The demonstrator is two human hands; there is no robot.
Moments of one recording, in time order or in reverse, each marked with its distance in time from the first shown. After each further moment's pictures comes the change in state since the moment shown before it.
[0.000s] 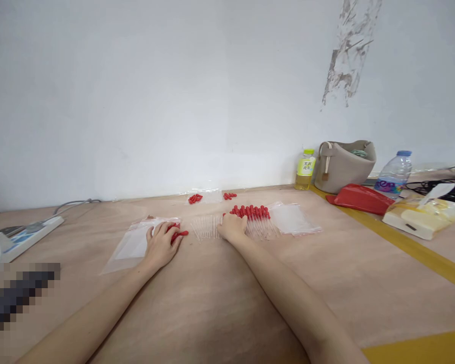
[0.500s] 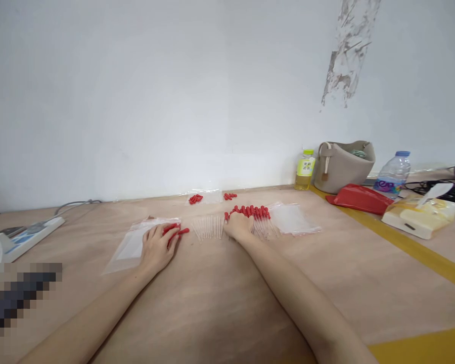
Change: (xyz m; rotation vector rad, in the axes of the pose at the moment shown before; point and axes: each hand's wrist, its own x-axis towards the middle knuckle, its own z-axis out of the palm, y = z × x) left_hand -0.007 0.002 -0.015 0.045 0.077 0.009; right_hand 0.000 0.013 -0.006 0.015 0.017 0.047
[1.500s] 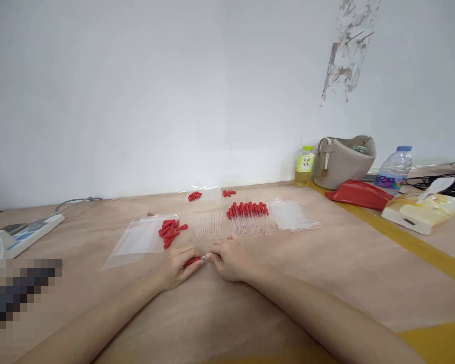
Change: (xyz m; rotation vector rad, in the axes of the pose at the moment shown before) left_hand -0.018 0.053 -0.017 -0.564 -0.301 0.446; right_hand -0.094 0.015 -0.003 0.261 0.012 -0.782
